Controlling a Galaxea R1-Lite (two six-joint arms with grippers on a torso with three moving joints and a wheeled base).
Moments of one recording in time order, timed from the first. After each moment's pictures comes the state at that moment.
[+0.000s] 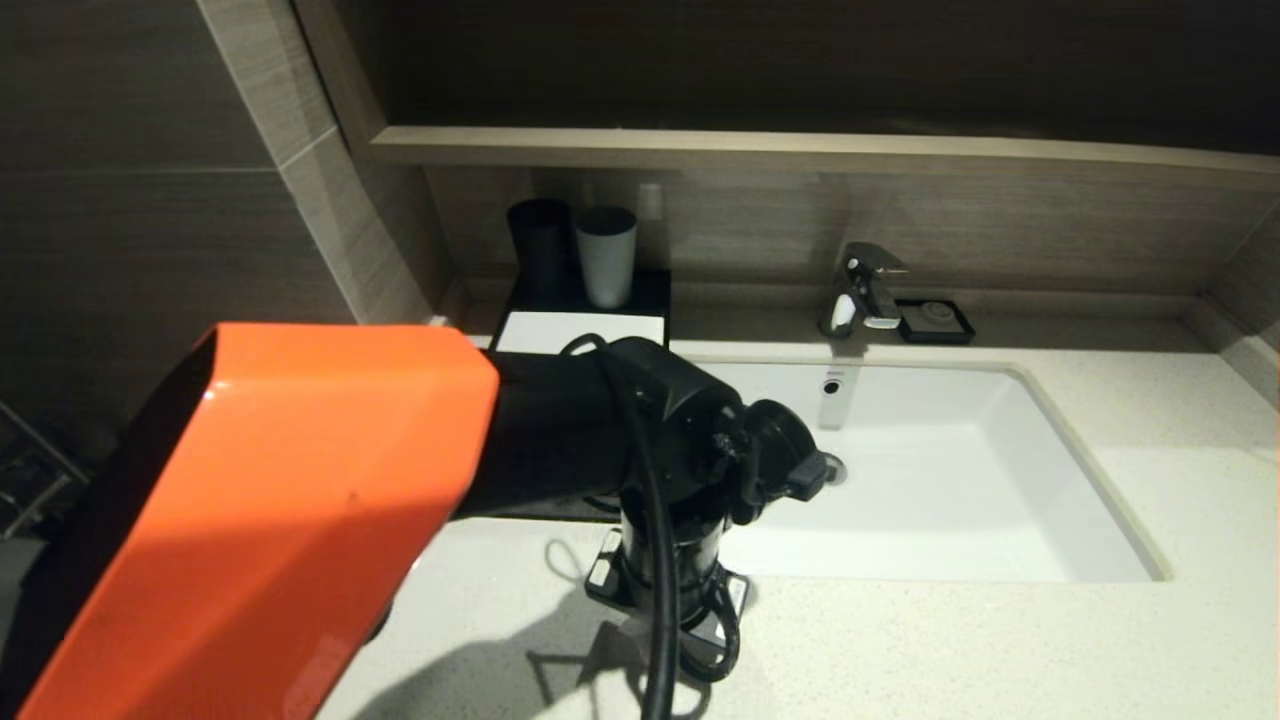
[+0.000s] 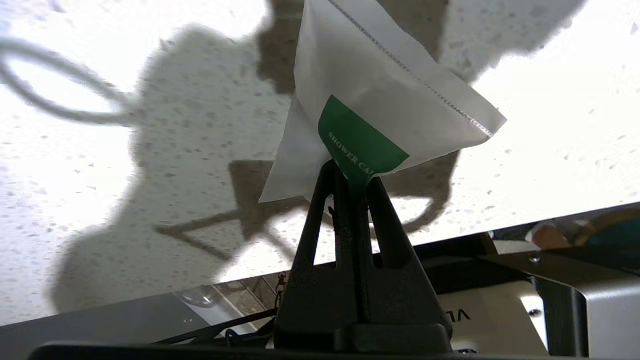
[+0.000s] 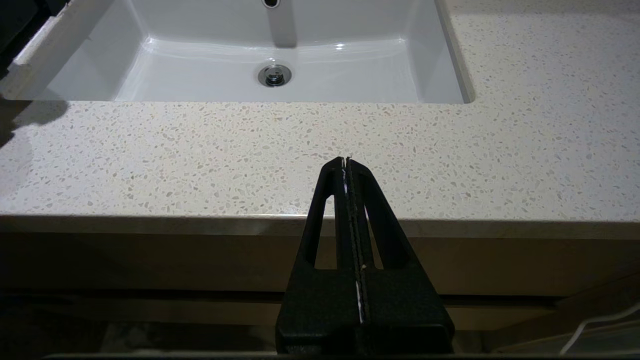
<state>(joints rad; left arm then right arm) -0.94 2.25 -1.94 1.04 0.18 -0.50 0.00 0.00 0.00 0.01 -0.01 0.00</state>
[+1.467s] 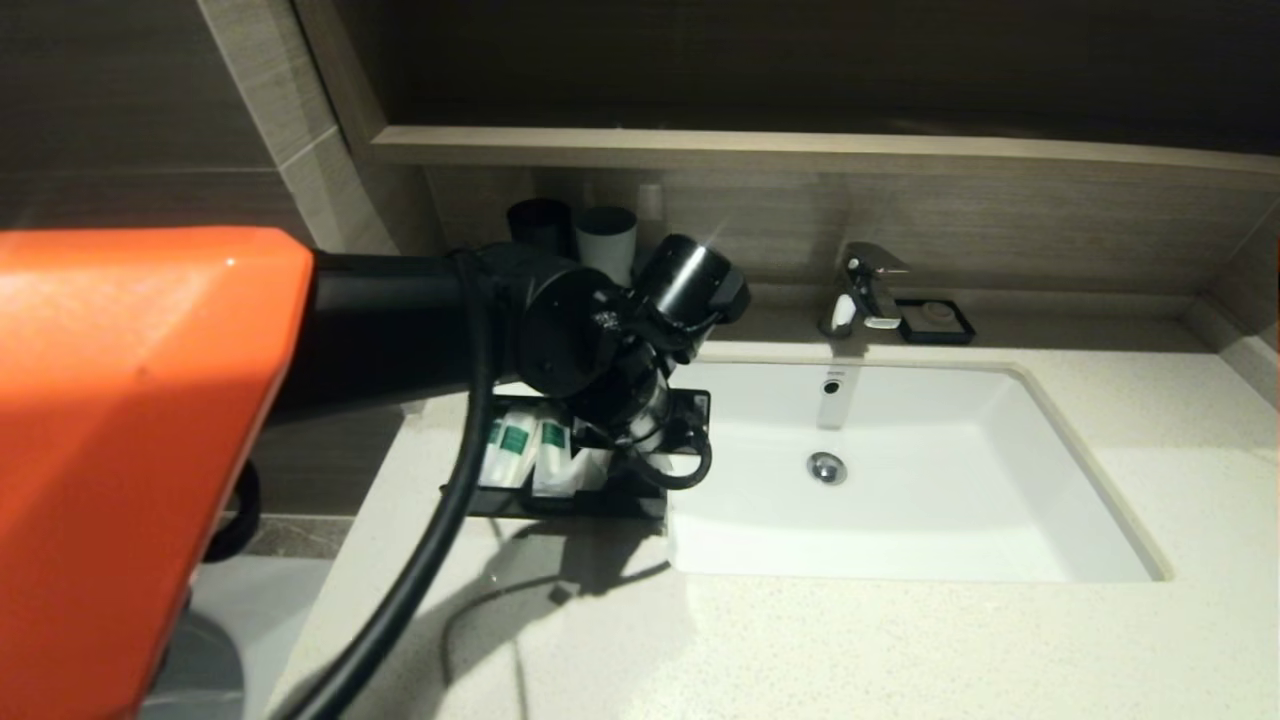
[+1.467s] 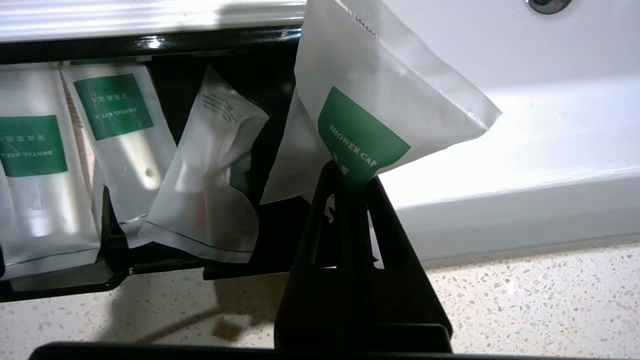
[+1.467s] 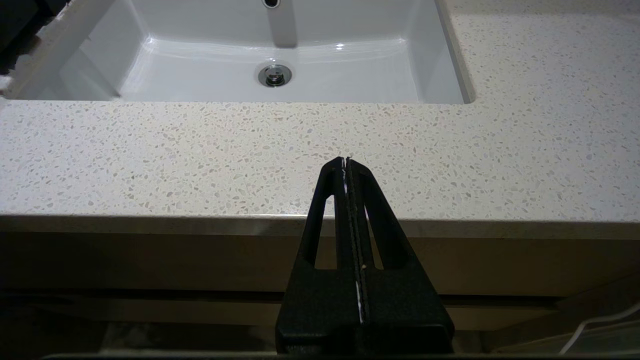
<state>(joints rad) -0.79 2.14 -1.95 0.64 0.34 -0.47 0.00 0.00 0.00 0.01 -0.01 0.00</state>
